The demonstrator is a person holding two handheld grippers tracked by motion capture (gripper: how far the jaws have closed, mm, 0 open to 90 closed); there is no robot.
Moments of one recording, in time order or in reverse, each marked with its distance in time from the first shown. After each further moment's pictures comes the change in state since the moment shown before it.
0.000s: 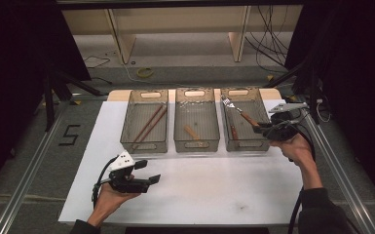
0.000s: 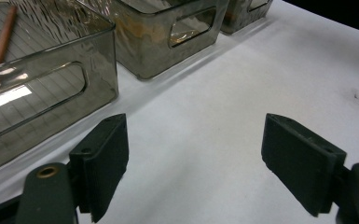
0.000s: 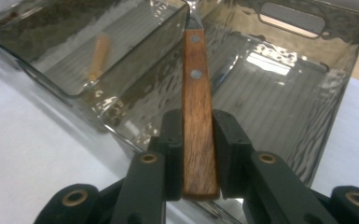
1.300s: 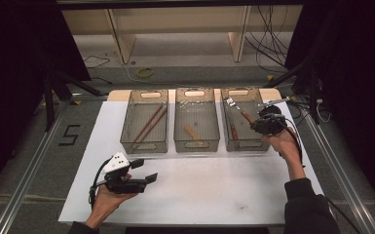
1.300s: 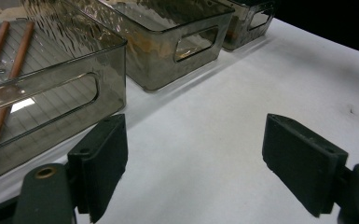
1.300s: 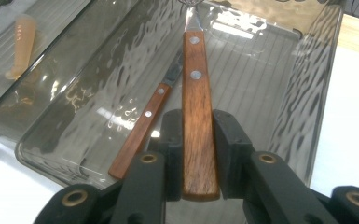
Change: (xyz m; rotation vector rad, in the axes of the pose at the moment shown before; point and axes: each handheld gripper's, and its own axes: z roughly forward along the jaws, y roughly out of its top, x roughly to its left) left arm 0.001 -0.003 -0.009 -0.059 0.009 -0.013; right arm -0.004 0.014 0.041 0.131 -0.153 0.095
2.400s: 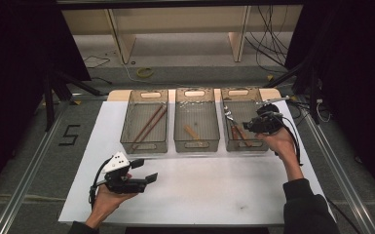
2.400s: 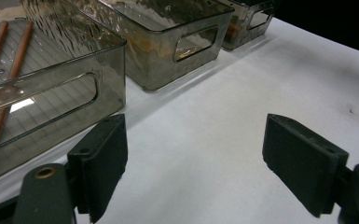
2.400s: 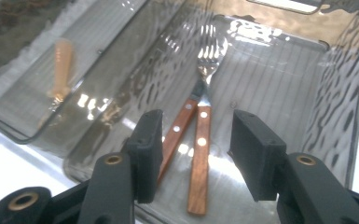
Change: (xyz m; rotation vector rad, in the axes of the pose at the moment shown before) left arm 0.000 0.000 0.001 0.004 -0.002 0.001; right arm 0.007 0.005 -0.003 -0.050 0.085 0.027
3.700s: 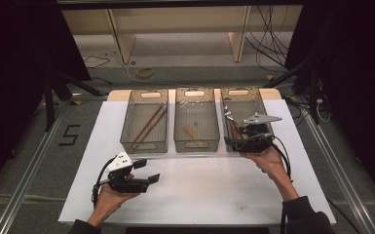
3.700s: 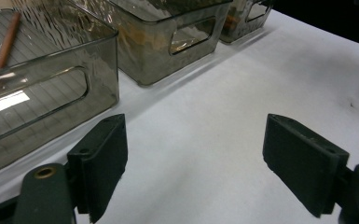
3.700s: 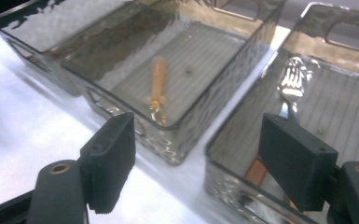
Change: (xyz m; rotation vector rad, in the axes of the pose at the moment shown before) left arm -0.001 -0.002 0.008 0.025 -0.018 0.009; right arm 0.071 -0.031 -0.021 -0.177 0.129 -0.113
